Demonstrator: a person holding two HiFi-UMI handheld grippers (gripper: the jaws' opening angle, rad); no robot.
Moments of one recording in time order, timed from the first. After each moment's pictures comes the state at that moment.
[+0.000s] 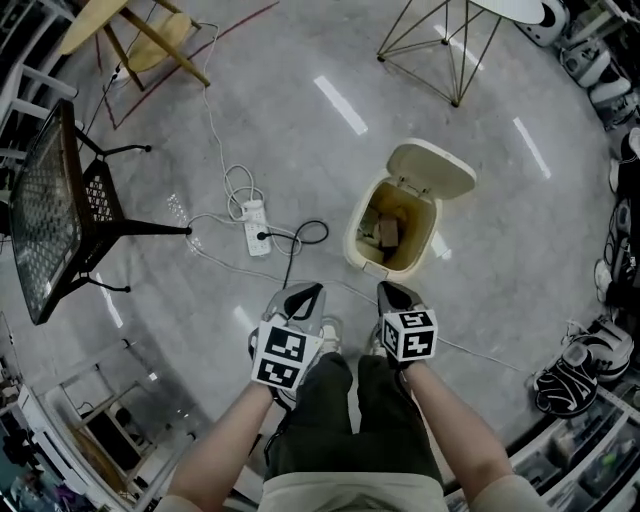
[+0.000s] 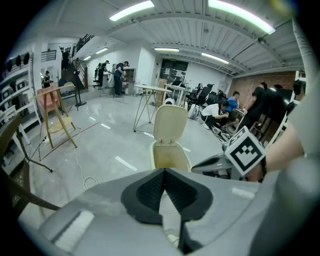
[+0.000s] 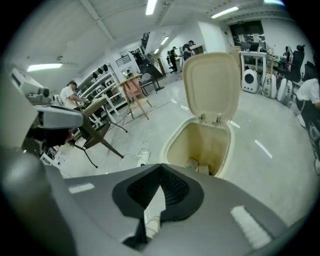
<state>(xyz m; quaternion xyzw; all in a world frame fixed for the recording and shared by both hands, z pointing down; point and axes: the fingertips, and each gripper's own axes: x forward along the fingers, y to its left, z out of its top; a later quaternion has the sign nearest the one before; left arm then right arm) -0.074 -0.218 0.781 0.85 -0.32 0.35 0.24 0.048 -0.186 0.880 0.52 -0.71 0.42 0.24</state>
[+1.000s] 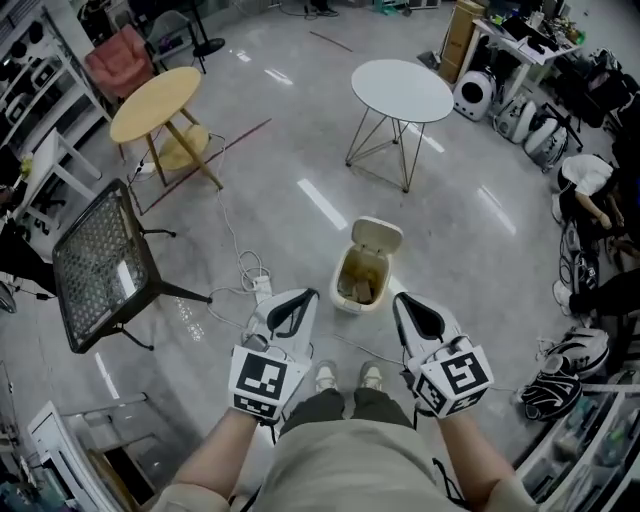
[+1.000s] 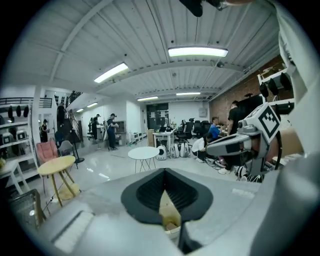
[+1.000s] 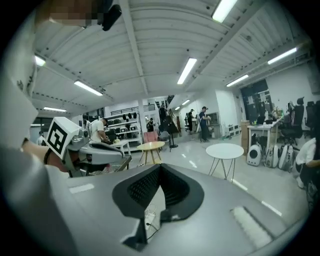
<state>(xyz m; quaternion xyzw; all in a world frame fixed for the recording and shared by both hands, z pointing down) -0.064 -0.172 0.334 0.93 -0.32 0.19 0.03 0.062 -0.133 0.326 0.56 -0.81 0.15 0.07</state>
